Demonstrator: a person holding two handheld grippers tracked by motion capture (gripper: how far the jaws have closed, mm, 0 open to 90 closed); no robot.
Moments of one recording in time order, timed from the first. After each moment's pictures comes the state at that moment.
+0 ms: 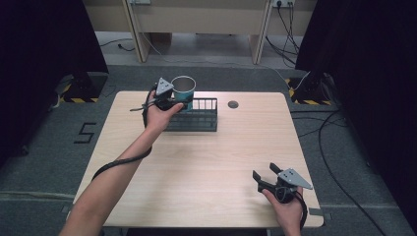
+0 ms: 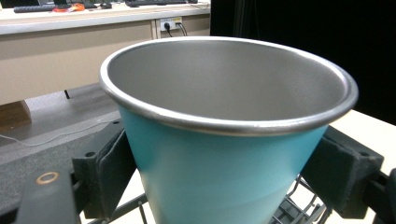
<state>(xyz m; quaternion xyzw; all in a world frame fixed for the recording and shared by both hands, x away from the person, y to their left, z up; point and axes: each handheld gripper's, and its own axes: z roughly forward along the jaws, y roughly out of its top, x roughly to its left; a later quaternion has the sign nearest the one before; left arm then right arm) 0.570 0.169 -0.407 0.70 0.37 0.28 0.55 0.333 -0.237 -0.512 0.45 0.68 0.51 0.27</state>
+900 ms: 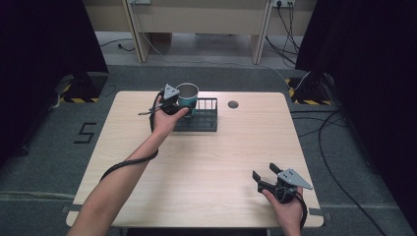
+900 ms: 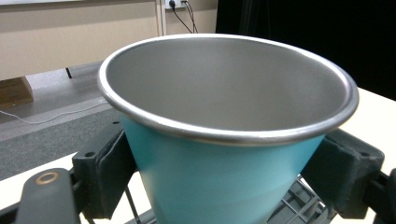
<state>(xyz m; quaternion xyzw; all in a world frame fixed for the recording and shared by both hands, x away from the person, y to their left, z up) 0.578 0.156 -0.437 0.70 0.39 0.27 0.52 0.333 -0.236 -0.512 0.45 0.68 0.51 0.27</state>
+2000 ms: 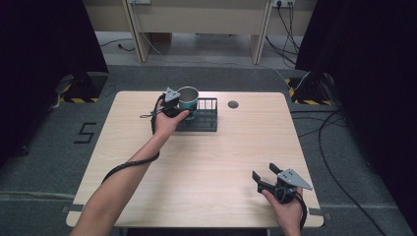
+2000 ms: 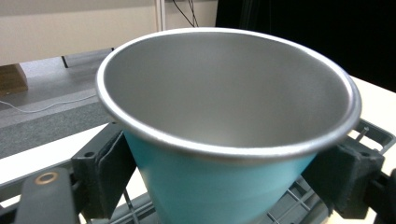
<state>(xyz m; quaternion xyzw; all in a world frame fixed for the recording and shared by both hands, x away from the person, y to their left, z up) 0.579 0.155 -0.451 0.71 0.40 0.26 0.52 0.332 -0.235 -0.512 0.44 0.68 0.51 0.27</state>
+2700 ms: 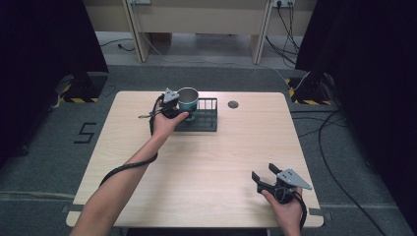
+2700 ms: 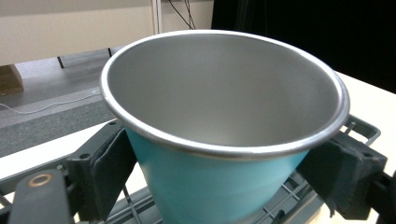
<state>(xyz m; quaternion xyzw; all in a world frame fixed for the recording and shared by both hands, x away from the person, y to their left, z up) 0.573 0.159 -0.449 0.71 0.40 0.25 0.52 0.332 -0.234 -0.512 0.44 0.69 0.51 0.26</state>
